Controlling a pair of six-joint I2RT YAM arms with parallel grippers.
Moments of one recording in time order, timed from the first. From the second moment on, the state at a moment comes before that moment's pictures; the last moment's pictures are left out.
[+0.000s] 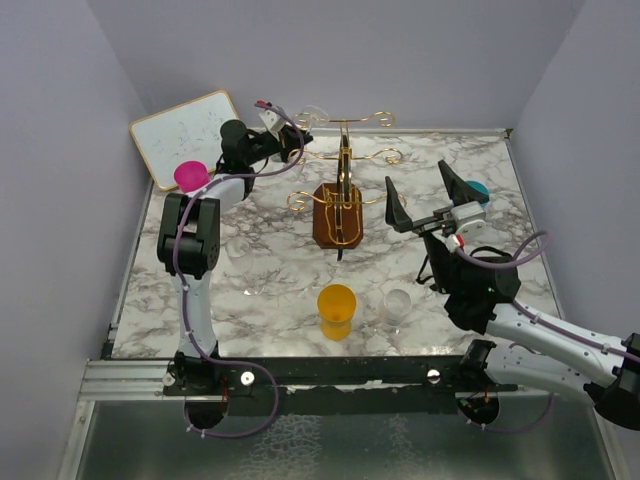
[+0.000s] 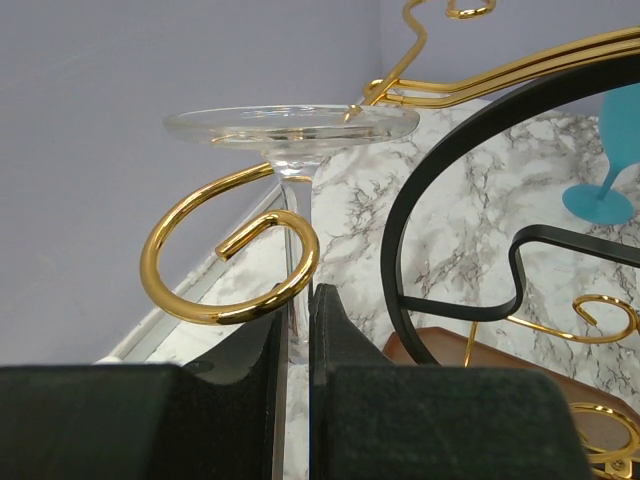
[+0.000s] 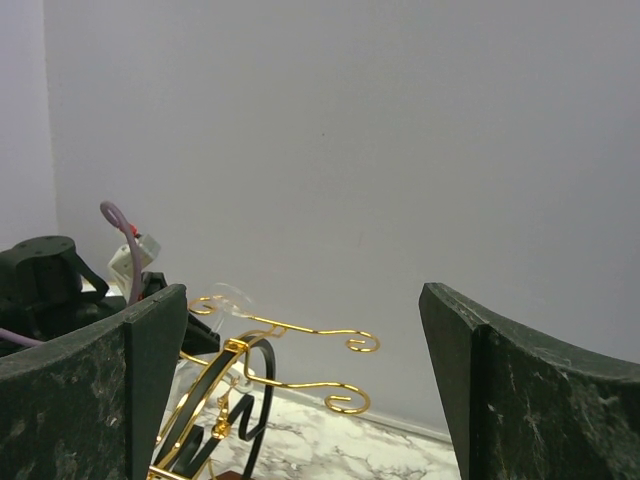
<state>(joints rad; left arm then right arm) -0.16 2.13 1.50 0.80 0.90 -0.06 0.96 0.90 0.65 0.99 0.46 -0.57</state>
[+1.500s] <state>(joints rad) -0.08 2.13 1.40 1.00 0.94 -0.15 0.96 0.94 0.64 1.03 0.46 -0.61</state>
